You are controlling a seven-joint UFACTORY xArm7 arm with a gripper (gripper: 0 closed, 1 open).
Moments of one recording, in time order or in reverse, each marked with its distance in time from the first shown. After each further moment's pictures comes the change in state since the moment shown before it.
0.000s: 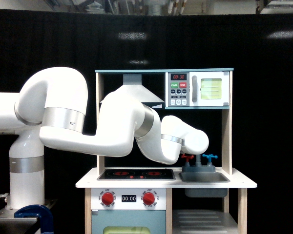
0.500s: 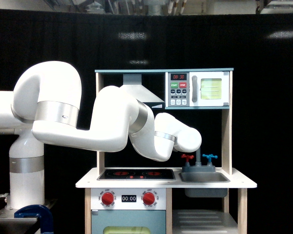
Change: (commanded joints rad) arm -0.041 0.033 0.010 -0.071 0.036 -0.023 -0.020
